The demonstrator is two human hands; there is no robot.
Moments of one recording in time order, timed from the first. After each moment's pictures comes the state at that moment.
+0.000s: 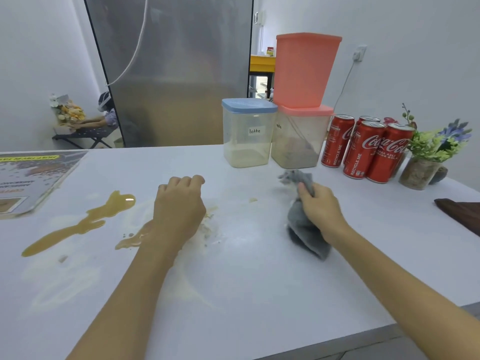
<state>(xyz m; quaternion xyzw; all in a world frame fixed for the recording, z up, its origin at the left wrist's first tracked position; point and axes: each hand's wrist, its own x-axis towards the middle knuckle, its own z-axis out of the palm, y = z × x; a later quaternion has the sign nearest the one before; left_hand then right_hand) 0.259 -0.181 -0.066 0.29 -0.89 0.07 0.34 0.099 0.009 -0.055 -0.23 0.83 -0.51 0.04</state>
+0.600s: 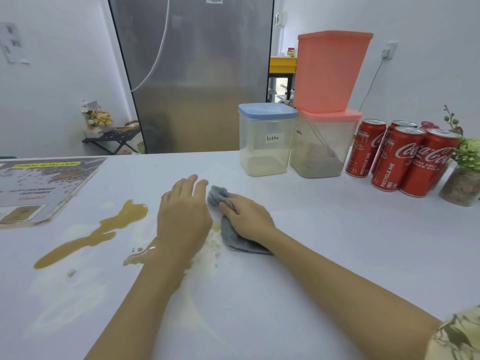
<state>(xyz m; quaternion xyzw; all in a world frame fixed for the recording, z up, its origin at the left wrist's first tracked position) 0.259 -0.186 -0.055 0.33 -0.90 0.05 0.29 0.128 -0.126 -0.085 -0.53 0.80 -0.28 0.06</state>
